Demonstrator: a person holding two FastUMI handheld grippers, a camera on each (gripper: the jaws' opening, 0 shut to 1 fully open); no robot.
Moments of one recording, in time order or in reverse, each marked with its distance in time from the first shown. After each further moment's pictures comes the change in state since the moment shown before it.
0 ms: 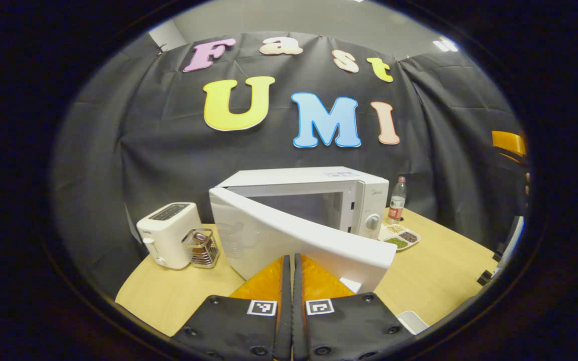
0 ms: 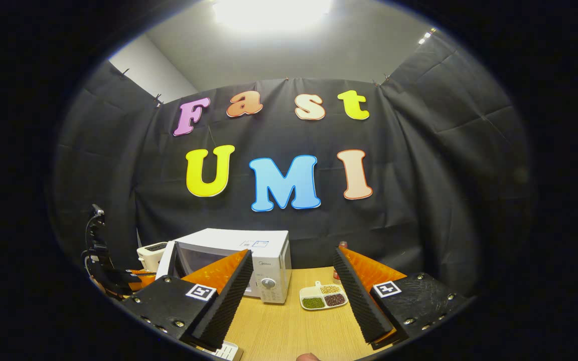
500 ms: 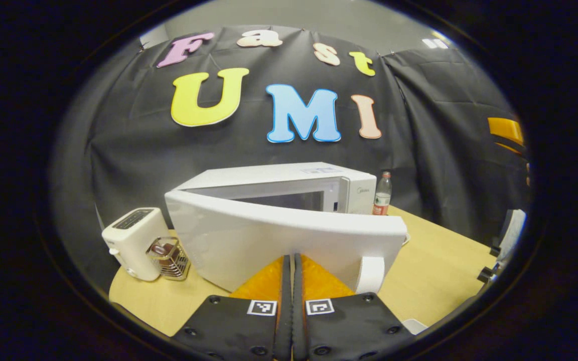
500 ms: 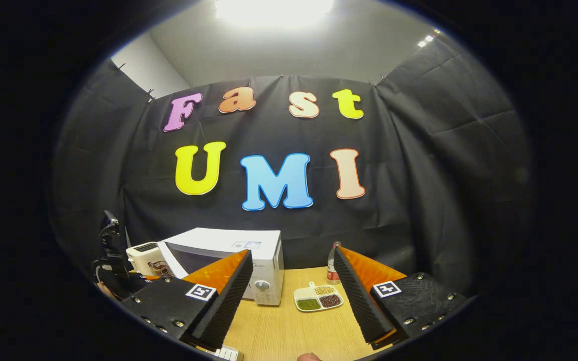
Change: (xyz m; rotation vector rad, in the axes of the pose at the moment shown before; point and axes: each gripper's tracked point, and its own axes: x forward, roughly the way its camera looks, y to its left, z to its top) left arm 0.066 -0.026 0.005 0.029 0.008 -0.130; right arm 0.013 0.004 0.003 -0.022 0.006 -0.070
